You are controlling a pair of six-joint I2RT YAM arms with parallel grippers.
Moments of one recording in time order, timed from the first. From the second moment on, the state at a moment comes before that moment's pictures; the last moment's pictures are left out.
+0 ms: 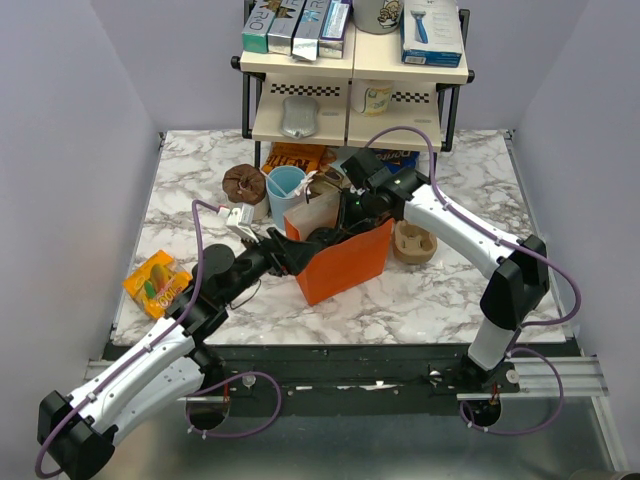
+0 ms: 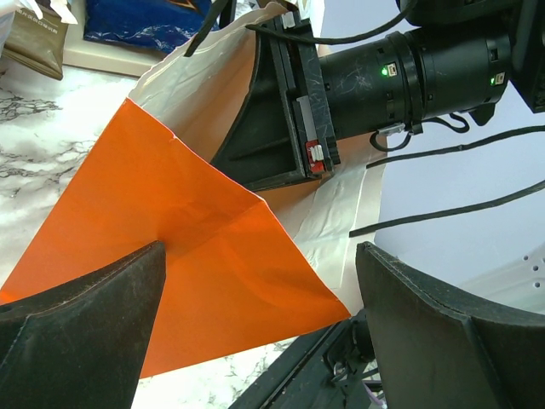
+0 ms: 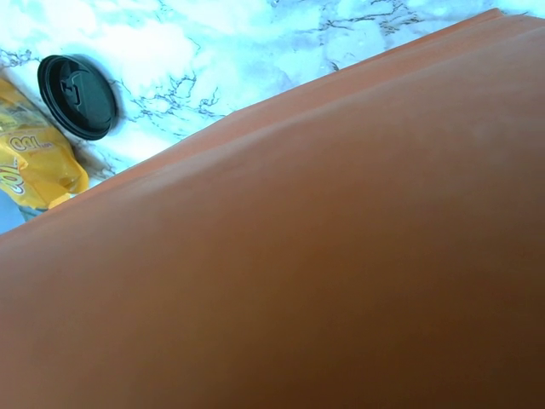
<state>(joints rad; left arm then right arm) -0.67 0.69 0.51 0.14 0.09 -0.77 0.72 1.76 1.63 -0.92 -0.13 0.79</state>
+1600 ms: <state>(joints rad) -0.67 0.65 0.51 0.08 0.05 -0.77 0.73 1.71 1.63 -0.95 -0.04 0.79</state>
